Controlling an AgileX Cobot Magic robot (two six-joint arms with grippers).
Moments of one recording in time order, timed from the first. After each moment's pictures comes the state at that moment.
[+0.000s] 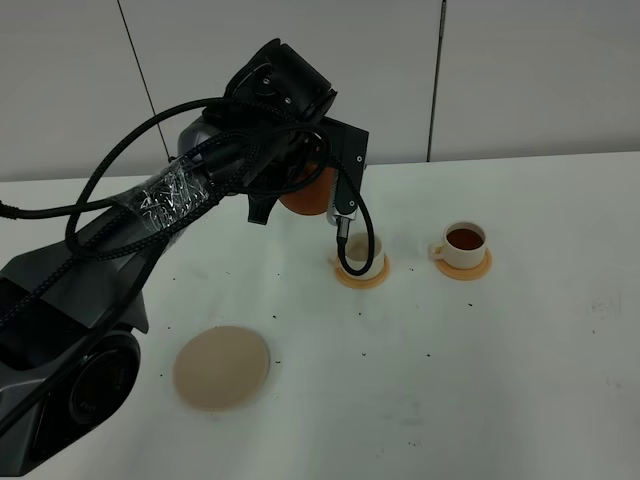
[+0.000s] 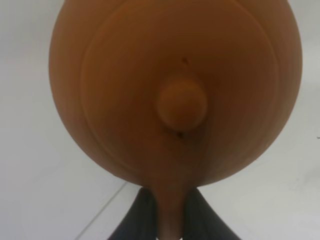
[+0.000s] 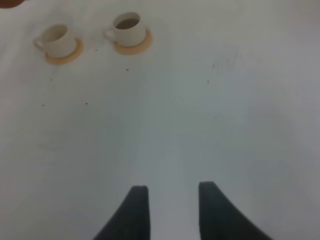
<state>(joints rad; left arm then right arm) -0.57 2.38 -2.29 0.62 1.07 1.06 -0.05 -0.01 -0.49 0.26 1.08 -0.12</state>
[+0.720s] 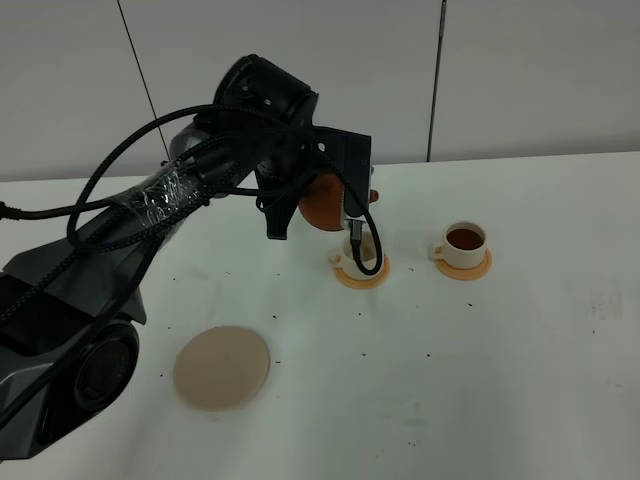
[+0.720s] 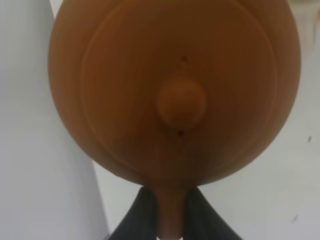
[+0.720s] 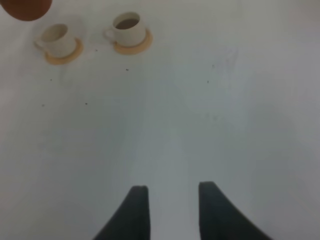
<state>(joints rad) -0.51 2.43 -2.29 0.35 0.97 1.08 -0.05 -0.01 -0.49 0.26 1.08 -0.12</state>
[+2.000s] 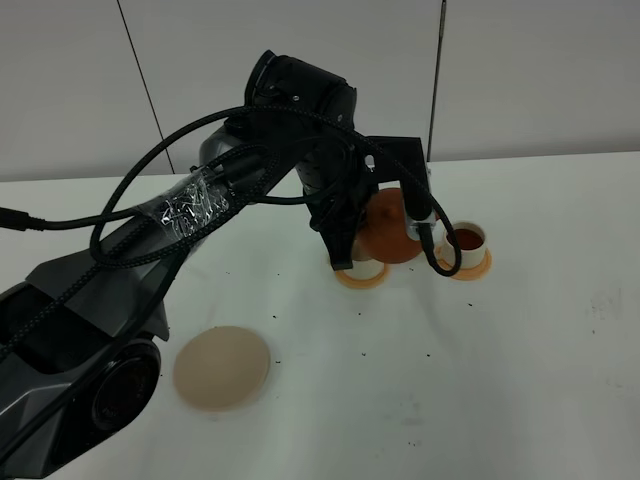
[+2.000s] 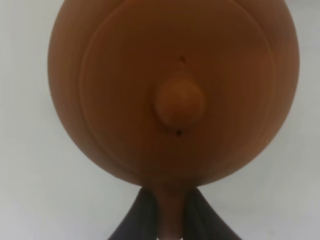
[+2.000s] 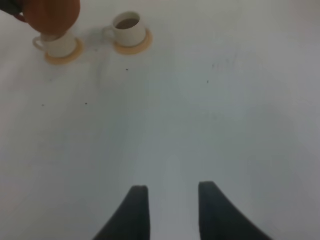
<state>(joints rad) -0.60 2.43 -2.34 0.16 1.13 0.93 -0.05 -0.01 -0.49 0.26 1.08 -0.12</state>
